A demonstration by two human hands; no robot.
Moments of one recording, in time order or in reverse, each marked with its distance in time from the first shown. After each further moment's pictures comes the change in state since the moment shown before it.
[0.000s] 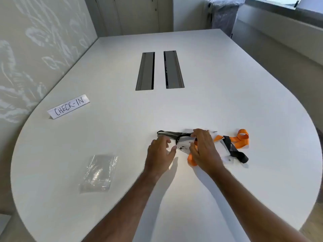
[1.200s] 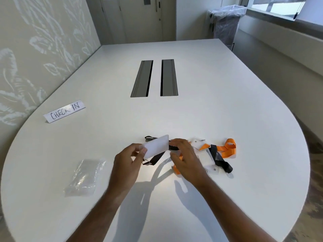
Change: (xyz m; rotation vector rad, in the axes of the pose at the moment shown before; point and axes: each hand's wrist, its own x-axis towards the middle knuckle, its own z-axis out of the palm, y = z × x) left_hand -0.031 0.028 -0.066 -0.292 0.180 -0.148; right_hand -0.003 -0.019 -0.028 0.406 -0.184 0.089
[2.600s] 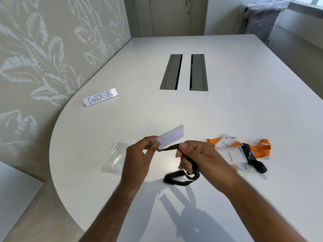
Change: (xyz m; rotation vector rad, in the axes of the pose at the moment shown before) left_hand -0.025 -0.018 -0.064 -0.089 0.094 0.054; right_hand -0.029 -0.104 0.012 0.712 -0.487 0.131
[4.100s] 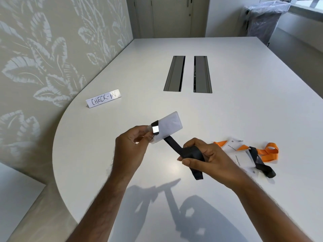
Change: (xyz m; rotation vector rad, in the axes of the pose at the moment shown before) left_hand 0.035 0.015 -0.044 -0.077 0.075 0.007; right_hand 0.010 -0.004 -0.006 -0.310 -0.002 -0.094
